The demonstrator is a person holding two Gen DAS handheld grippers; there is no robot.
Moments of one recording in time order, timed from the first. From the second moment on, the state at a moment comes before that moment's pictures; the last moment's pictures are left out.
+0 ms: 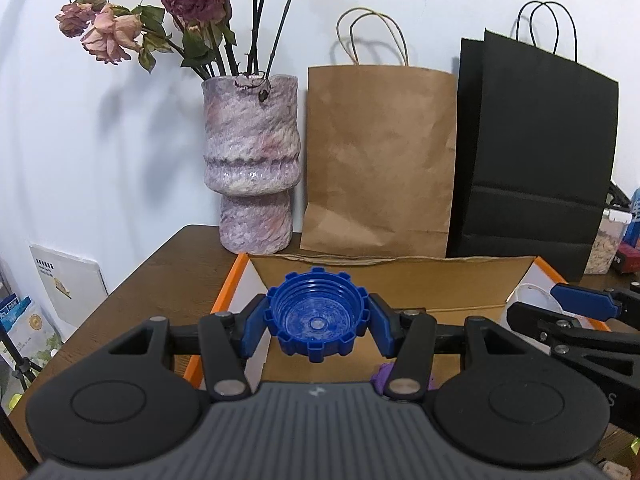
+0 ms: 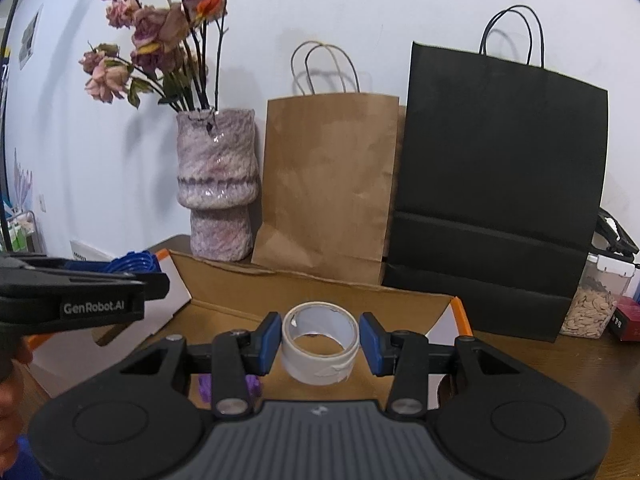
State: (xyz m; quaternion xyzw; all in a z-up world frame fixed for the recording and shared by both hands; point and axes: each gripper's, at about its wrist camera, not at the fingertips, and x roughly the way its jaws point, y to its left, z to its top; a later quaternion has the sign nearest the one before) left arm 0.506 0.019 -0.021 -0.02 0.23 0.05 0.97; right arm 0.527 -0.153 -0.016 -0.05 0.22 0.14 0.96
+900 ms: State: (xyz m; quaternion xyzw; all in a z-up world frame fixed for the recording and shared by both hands) left arm 0.499 0.028 -0.017 -0.03 0.21 0.09 0.97; right arm 0.526 -0.154 -0.021 -0.04 0.22 0.14 0.96
